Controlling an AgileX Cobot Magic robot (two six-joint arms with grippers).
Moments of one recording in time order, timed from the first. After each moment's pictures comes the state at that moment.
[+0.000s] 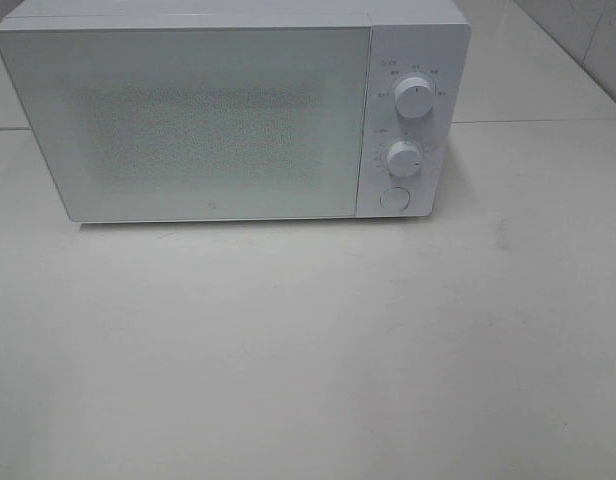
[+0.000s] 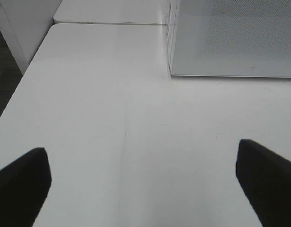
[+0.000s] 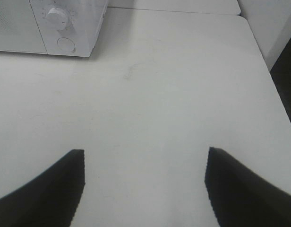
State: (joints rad) left arm 0.01 0.00 -0.51 0.01 1.05 -0.02; right arm 0.13 0.00 -0.51 -0.13 1.04 0.08
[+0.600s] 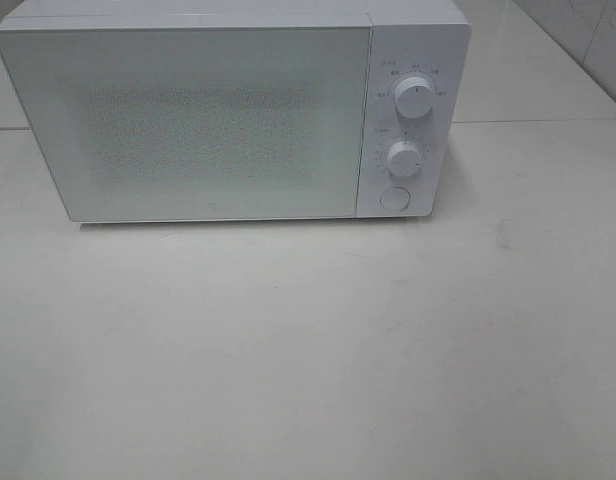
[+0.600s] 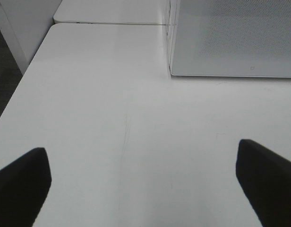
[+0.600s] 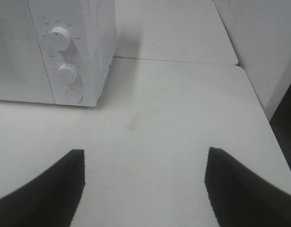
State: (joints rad) left arm 0.01 0.00 -0.51 0.01 1.05 -0.02; right arm 0.13 0.10 -0.53 -0.13 0.81 0.08
